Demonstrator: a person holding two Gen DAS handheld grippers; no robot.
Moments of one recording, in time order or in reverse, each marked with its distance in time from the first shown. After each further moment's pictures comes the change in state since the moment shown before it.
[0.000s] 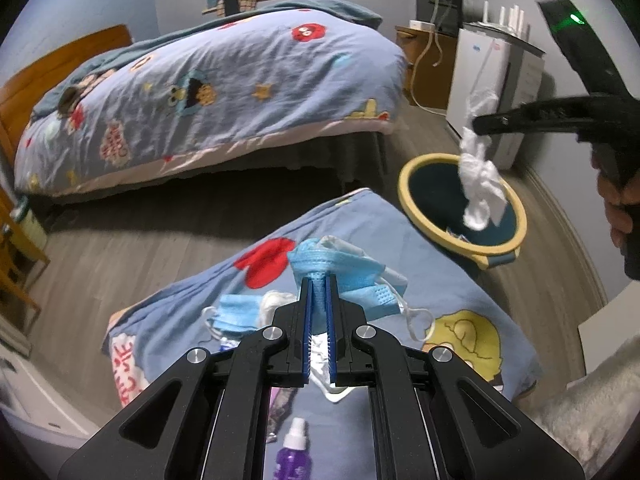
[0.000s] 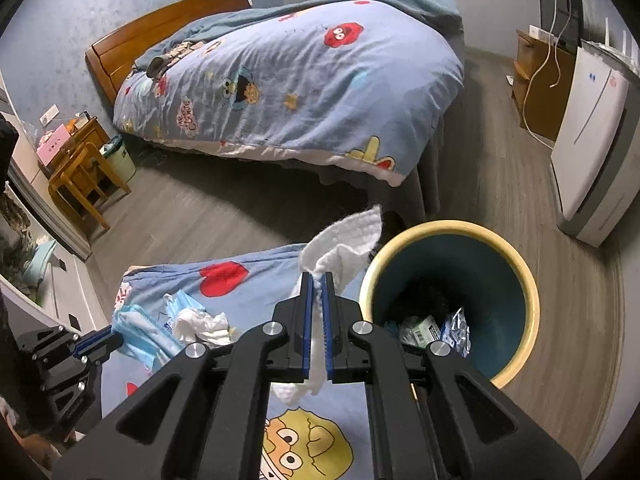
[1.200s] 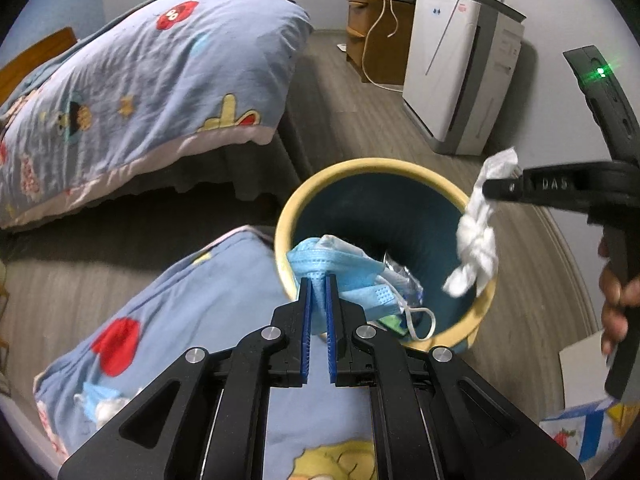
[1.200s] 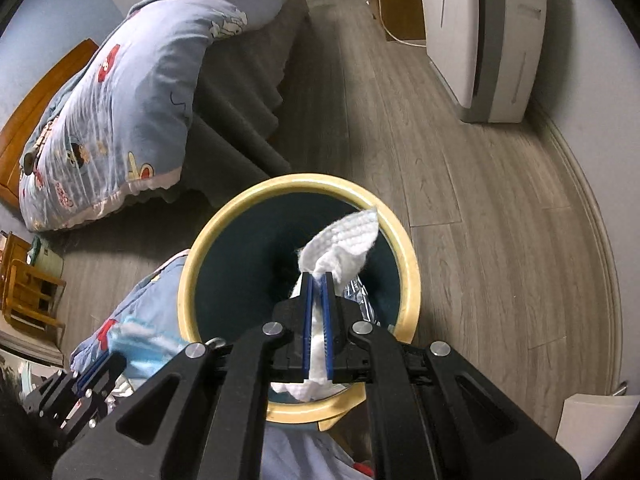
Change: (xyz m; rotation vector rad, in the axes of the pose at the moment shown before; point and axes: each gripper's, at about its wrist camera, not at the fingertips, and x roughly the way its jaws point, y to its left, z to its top) left arm 0.138 -0.153 0.096 0.060 0.083 -0.107; right arm 0.033 -0.190 -0.035 0.443 0.075 -0.205
